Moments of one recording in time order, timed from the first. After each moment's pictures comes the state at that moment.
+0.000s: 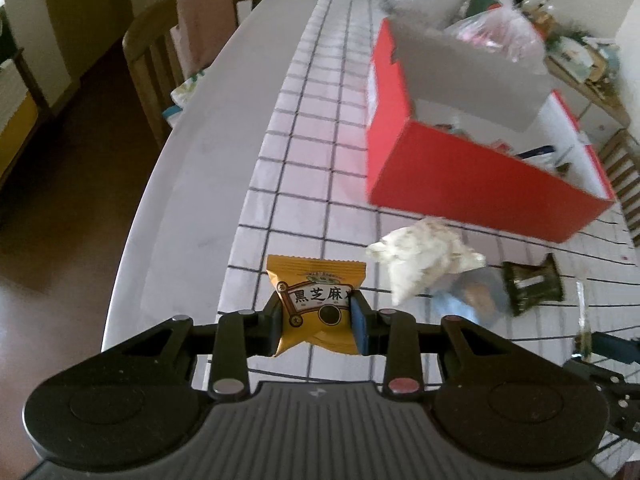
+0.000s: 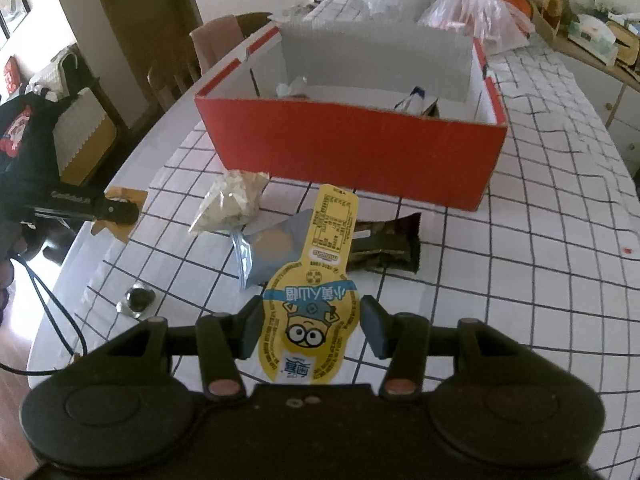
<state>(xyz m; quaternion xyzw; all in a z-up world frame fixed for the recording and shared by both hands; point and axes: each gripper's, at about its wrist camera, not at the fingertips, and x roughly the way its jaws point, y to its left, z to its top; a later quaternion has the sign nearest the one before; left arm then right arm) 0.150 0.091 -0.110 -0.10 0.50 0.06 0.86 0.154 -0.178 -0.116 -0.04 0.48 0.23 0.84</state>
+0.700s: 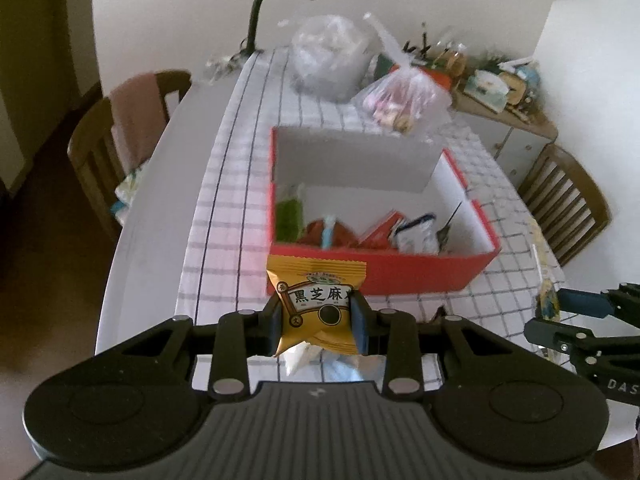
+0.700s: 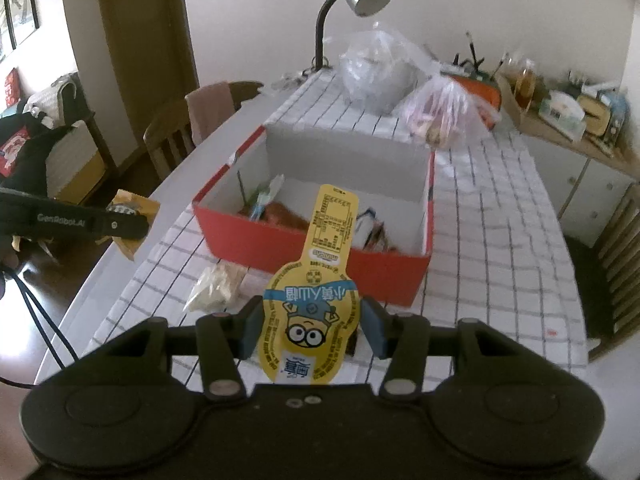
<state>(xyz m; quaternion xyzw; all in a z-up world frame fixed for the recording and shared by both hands) 0.159 0.035 -0.016 -0.07 0.42 -0.02 0.91 0.163 -0.199 -0.024 -0.07 0.40 0.21 0.89</state>
